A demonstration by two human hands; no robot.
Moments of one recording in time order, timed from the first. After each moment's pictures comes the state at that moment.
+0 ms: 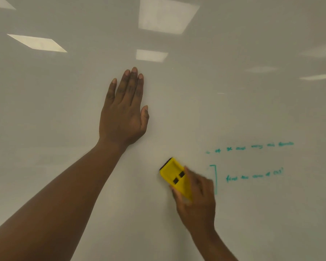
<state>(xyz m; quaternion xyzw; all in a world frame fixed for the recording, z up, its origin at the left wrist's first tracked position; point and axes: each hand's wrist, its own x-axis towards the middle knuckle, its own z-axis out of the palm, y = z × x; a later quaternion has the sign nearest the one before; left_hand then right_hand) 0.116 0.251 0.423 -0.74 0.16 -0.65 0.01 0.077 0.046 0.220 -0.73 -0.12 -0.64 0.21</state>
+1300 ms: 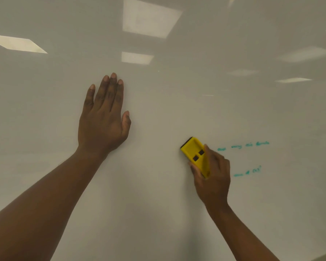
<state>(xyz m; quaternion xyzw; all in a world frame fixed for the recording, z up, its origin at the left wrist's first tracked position) 0.115 0.250 0.420 -0.74 0.16 -0.65 0.00 0.082 -0.034 0.276 -0.71 -0.03 -0.67 0.23</state>
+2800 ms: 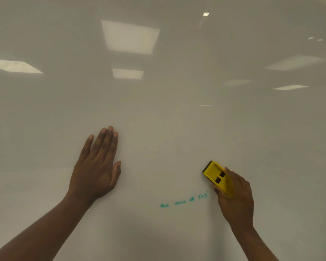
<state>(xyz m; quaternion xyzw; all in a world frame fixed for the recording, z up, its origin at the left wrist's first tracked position) 0.120 0.069 0.380 -0.78 0.18 -0.60 0.09 0.080 -0.312 0.276 -0.75 0.04 -0.61 0.25</state>
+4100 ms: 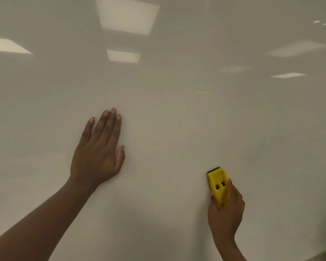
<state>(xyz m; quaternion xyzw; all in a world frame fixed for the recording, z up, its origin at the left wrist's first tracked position) 0.126 0.069 0.376 -0.76 0.19 -0.62 0.08 0.078 -0.248 0.205 -0.70 0.17 -0.59 0.36</state>
